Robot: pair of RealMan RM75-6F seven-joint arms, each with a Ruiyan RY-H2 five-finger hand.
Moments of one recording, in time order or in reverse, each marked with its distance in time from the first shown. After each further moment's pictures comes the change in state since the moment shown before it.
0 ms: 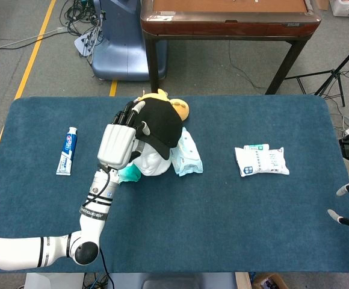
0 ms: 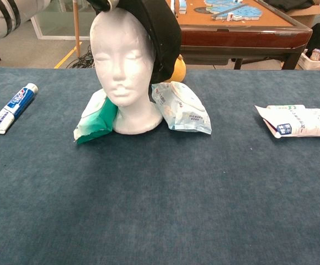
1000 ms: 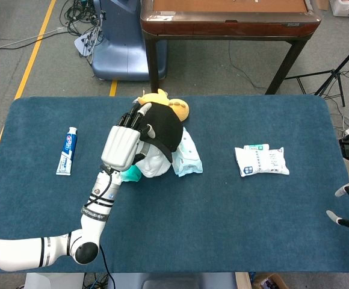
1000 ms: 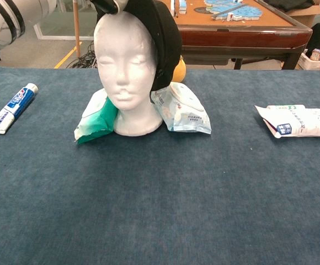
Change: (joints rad) left arm 0.025 -0.022 0.001 0.047 0.089 -0.054 -0.073; right arm -0.008 0.001 -0.007 -0.005 -0.028 0.019 0.009
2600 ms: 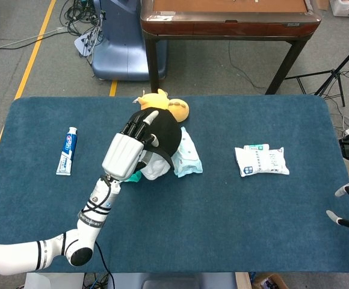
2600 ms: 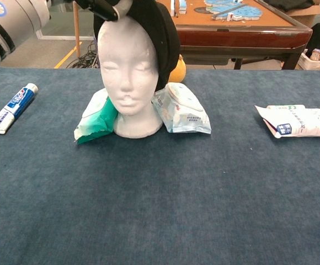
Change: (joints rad) left arm 0.062 -0.013 0.056 0.073 0.267 -0.019 -0.110; right arm -0.004 0.002 0.001 -0.004 -0.005 0.006 0.002
